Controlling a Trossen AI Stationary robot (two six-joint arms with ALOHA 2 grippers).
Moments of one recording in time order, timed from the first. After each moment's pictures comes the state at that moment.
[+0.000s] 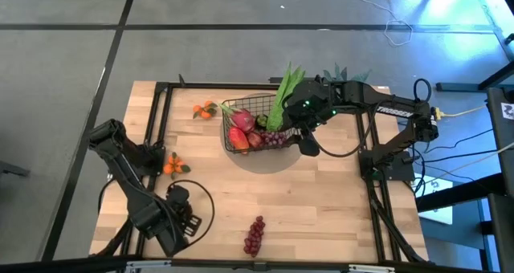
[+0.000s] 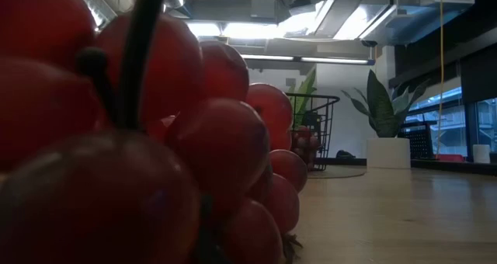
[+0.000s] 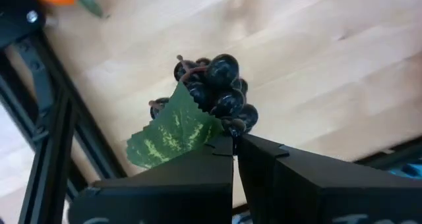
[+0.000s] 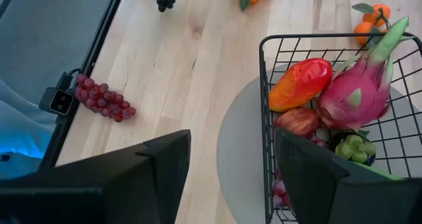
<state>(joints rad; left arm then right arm) -0.90 1.65 1.46 -1.33 -0.17 -2.08 -0.10 1.55 1.74 -1.07 -0.28 -0.16</state>
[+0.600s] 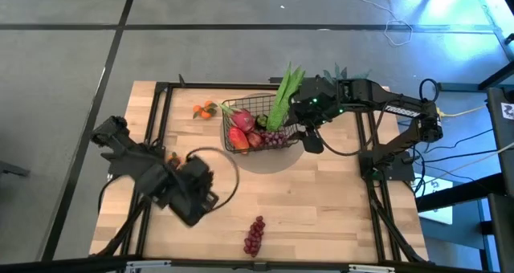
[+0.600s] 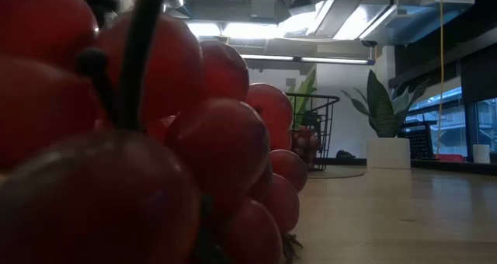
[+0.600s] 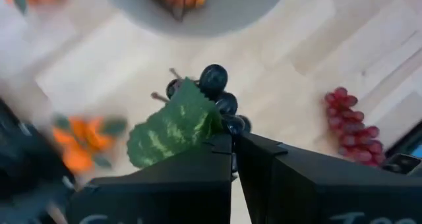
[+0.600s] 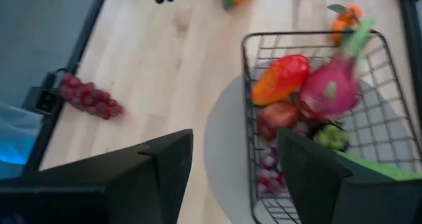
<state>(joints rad) -0.67 1.65 1.83 -1.57 -0.46 -1.56 -0.10 1.51 1.74 -1.09 -0.22 -0.17</state>
